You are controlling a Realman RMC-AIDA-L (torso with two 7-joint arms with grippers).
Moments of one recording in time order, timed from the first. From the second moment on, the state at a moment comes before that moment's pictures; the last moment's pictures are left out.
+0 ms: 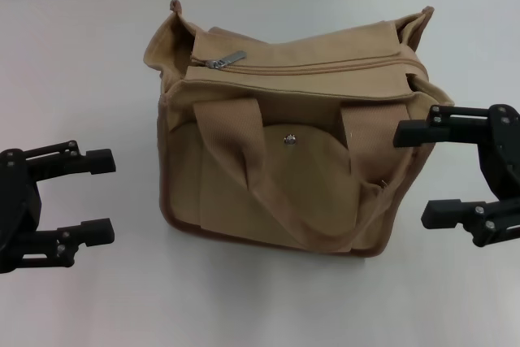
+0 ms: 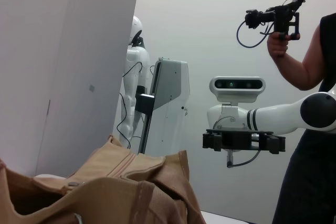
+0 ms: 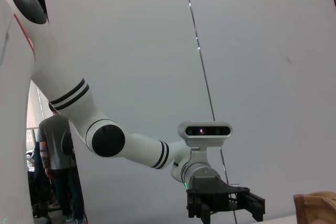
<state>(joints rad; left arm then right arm) -0.32 -1.84 0.99 0.52 1.55 2.00 -1.17 0.48 2.02 -0.69 -0.71 -1.80 -2.16 1.34</state>
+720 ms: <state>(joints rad) -0.33 -1.86 0.98 0.52 1.55 1.99 -1.16 0.48 2.03 -0.69 -0.71 -1.80 -2.16 1.34</state>
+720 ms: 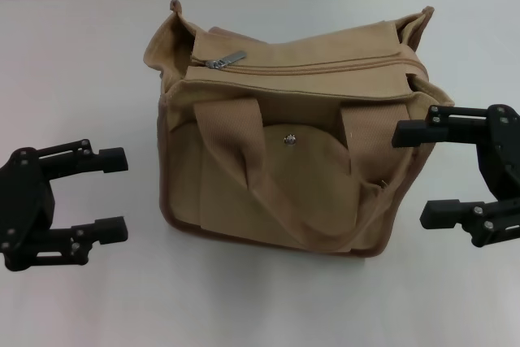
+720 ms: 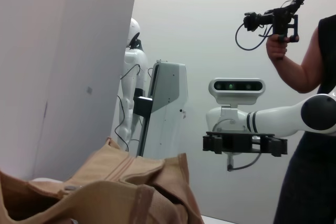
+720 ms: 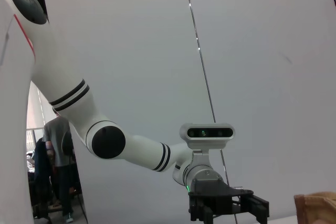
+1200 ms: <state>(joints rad) -0.33 -1.92 0.94 0.54 1.55 1.85 -1.15 0.49 2.04 -0.69 -0.71 -1.80 -2.16 1.34</state>
